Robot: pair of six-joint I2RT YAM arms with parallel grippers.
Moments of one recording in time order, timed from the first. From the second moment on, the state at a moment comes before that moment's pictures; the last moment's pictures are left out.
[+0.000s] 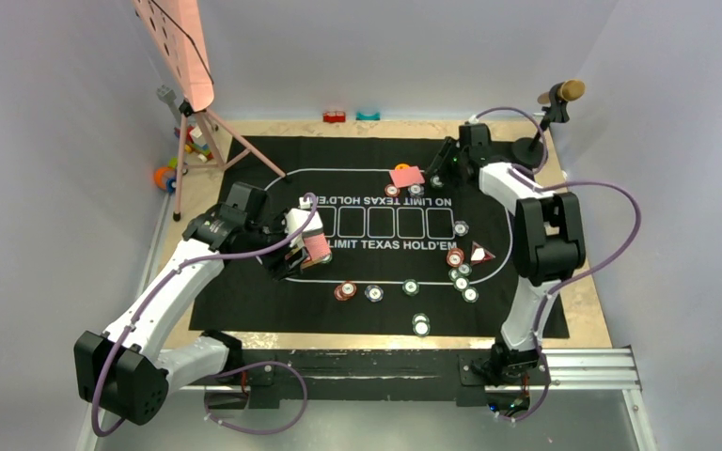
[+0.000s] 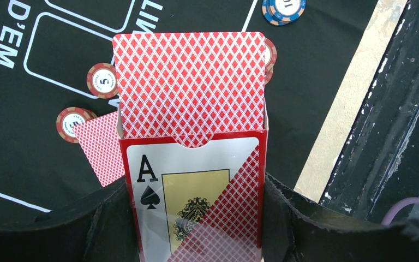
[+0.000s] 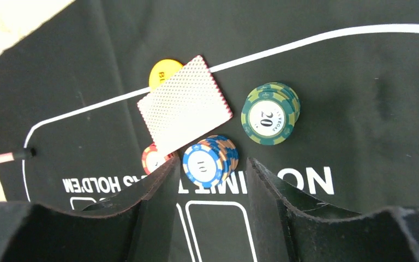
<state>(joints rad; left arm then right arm) -0.35 1.11 0.94 -0.85 0.51 0.68 0.16 1.95 1.36 -0.20 -0.11 0.65</state>
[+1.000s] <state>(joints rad) -0.35 1.11 0.95 -0.85 0.51 0.68 0.71 1.66 1.13 0.07 -0.71 0.64</state>
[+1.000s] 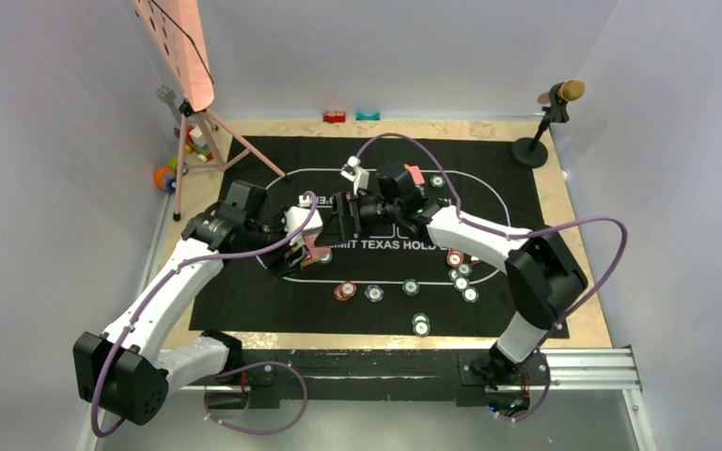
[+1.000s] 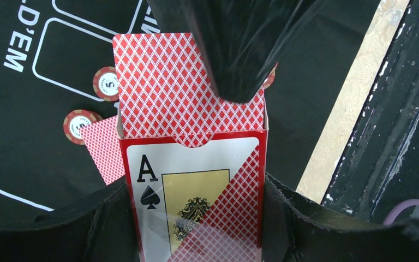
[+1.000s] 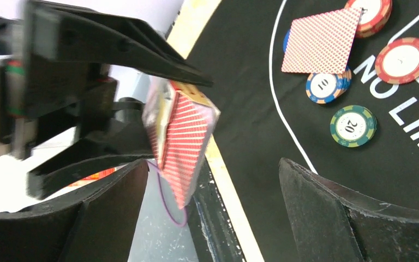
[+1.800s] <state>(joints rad) -0.35 1.10 0.96 -0.86 0.51 0.68 0.73 1.74 1.15 0.14 -0.73 0.71</state>
